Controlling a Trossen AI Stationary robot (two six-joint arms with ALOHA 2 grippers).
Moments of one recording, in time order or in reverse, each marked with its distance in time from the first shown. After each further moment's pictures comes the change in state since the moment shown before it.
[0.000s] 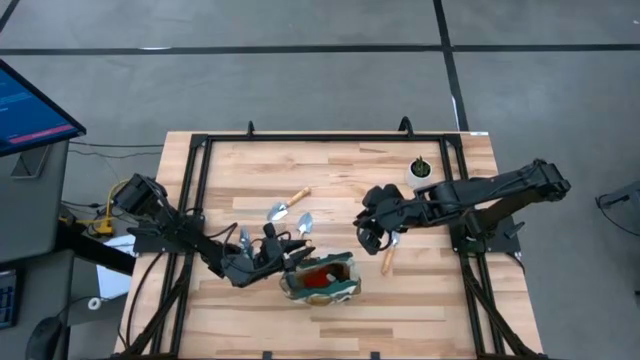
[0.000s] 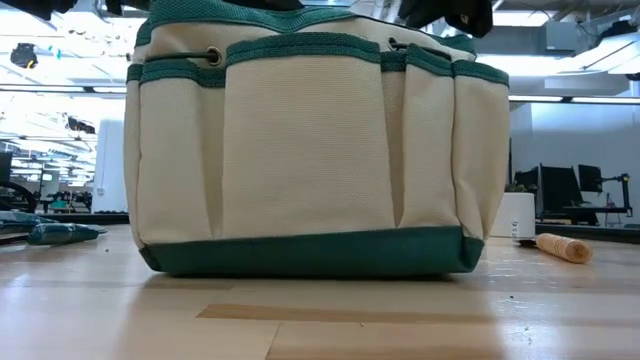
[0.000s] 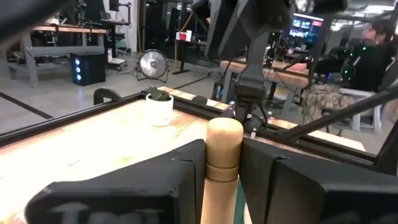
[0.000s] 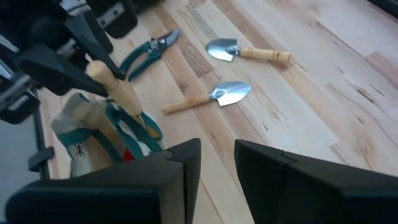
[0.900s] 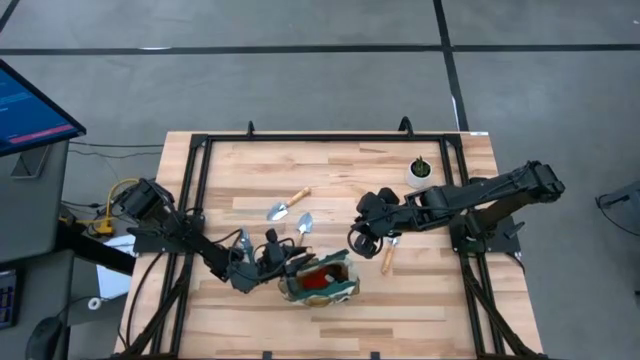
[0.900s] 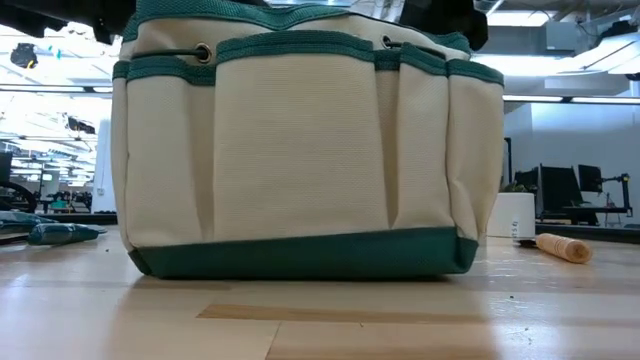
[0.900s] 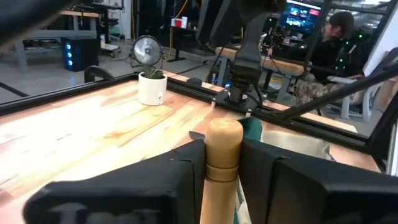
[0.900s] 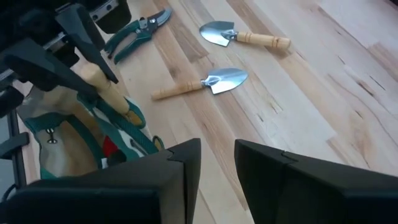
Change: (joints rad) left arm -0.018 0.076 -0.023 0.008 0.016 -0.096; right arm 0.000 0.055 -0.009 0.000 -0.005 -0.028
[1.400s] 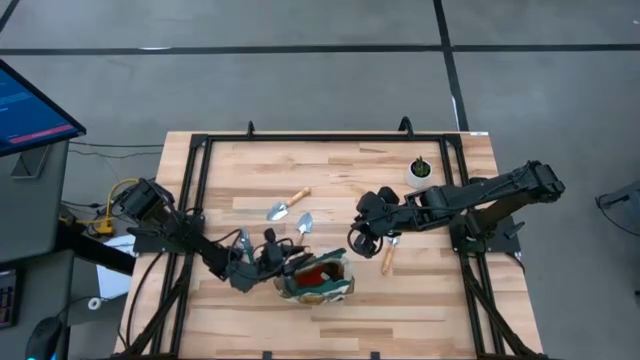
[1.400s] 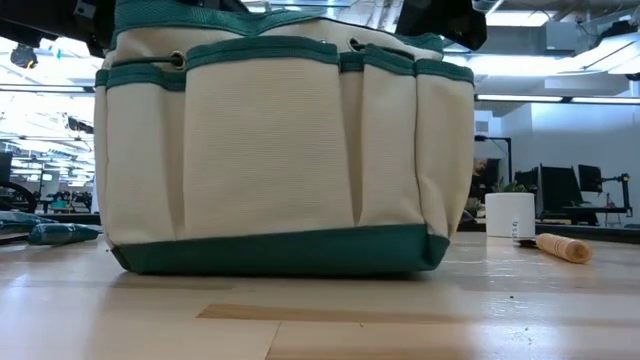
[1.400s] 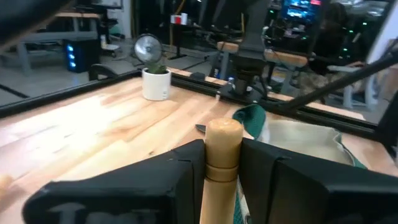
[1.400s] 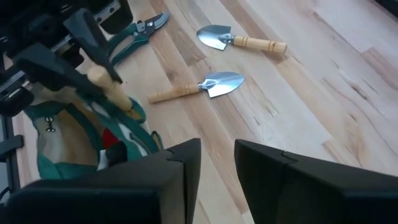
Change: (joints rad) left arm 0.006 0.000 -0.035 0.011 0.010 0.015; right arm 0.000 0.000 0.000 0.004 0.021 -0.007
